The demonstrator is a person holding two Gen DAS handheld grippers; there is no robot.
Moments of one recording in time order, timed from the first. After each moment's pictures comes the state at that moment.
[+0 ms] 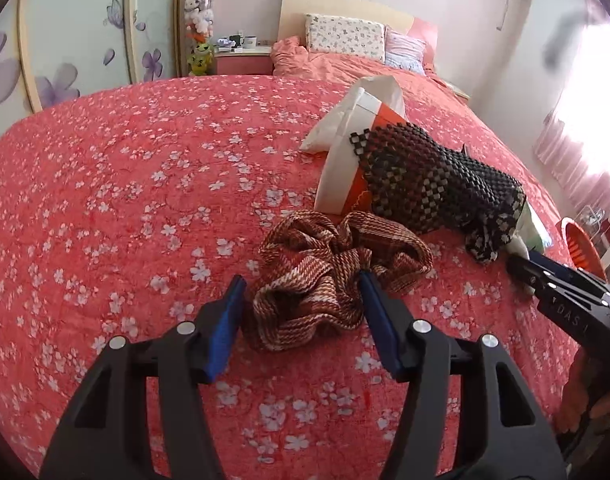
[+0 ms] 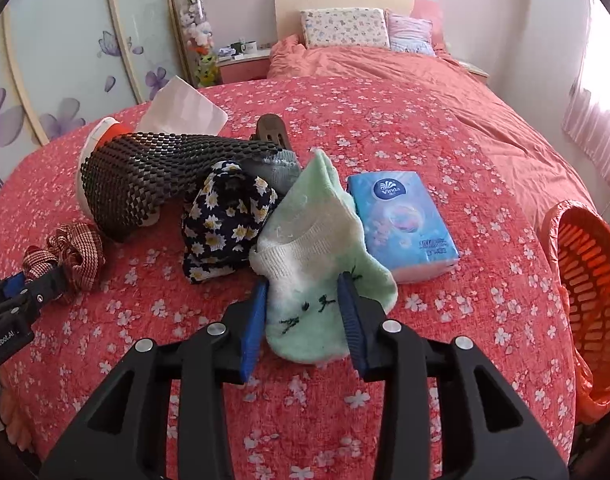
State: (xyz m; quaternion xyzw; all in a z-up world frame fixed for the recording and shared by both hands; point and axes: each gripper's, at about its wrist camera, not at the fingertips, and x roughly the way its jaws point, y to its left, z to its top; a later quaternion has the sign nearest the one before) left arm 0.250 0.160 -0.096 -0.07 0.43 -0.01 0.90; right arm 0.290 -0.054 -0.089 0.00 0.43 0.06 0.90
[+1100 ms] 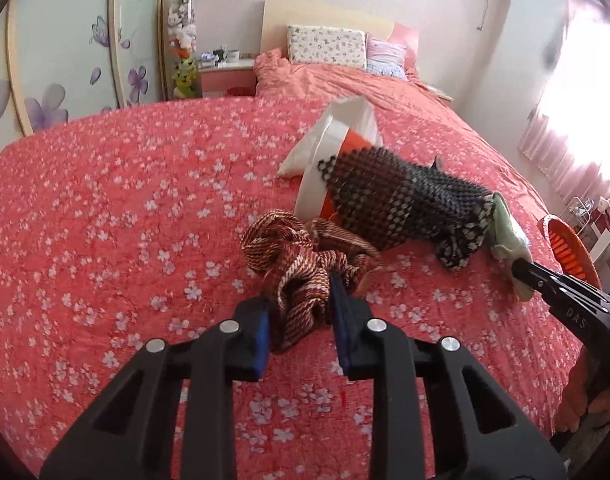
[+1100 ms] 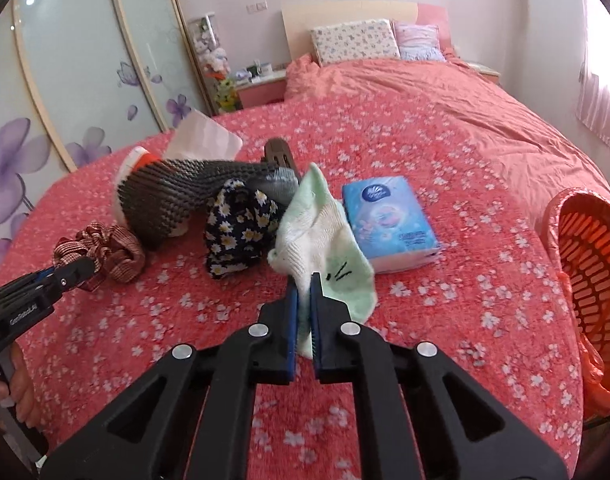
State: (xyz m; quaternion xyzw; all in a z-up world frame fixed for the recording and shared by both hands) left arm 0.240 0.152 -0.072 -0.05 0.40 -0.04 0.91; right arm 0.262 -0.075 -0.075 0.06 0.39 0.10 0.91
